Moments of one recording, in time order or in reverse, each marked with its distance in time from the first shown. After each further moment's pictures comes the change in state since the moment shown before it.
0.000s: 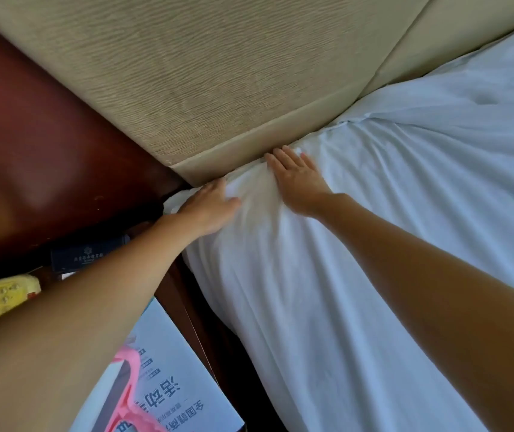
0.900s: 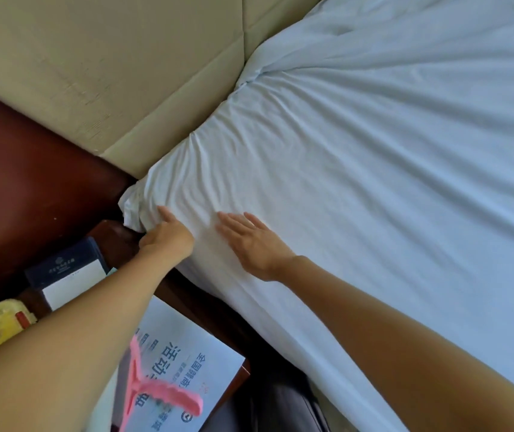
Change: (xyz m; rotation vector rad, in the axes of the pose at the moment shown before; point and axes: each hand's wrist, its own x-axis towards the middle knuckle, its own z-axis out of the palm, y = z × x) left_hand -0.085 0.010 0.064 0.459 0.022 -0.324; right_hand -0.166 -0.055 0.088 0.296 0.110 -0.060
